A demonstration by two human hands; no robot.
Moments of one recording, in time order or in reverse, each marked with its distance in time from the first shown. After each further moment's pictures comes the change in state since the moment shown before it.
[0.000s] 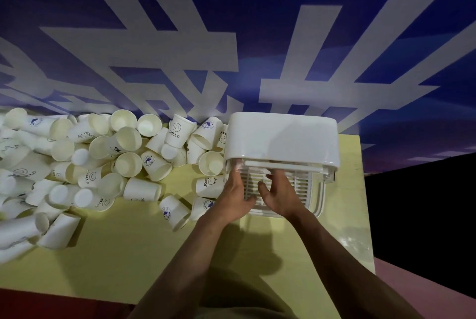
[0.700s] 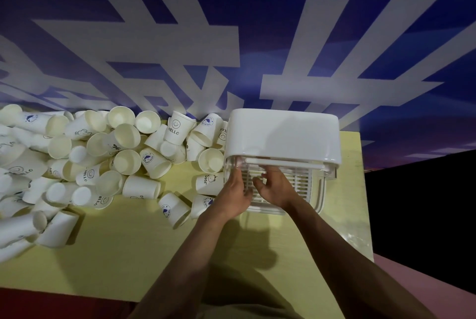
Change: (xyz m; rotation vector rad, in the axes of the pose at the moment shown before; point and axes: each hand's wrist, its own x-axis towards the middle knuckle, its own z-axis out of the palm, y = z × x) left_hand 0.006 -0.004 0.000 0.082 -0.043 -0.071; right_hand 0.015 -0.014 0.002 -0.038 -0.089 0.093
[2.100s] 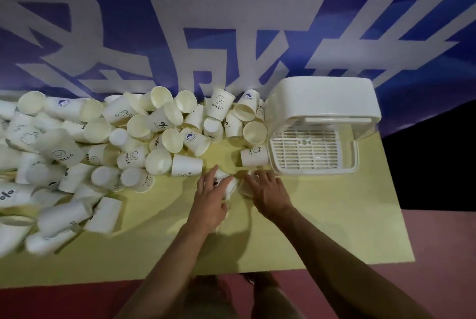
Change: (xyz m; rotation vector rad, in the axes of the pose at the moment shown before) left_hand -0.118 -0.192 -0.081 0.344 0.158 0.156; right_hand -0.064 -0.042 0.194 -0.816 0.073 -0.207
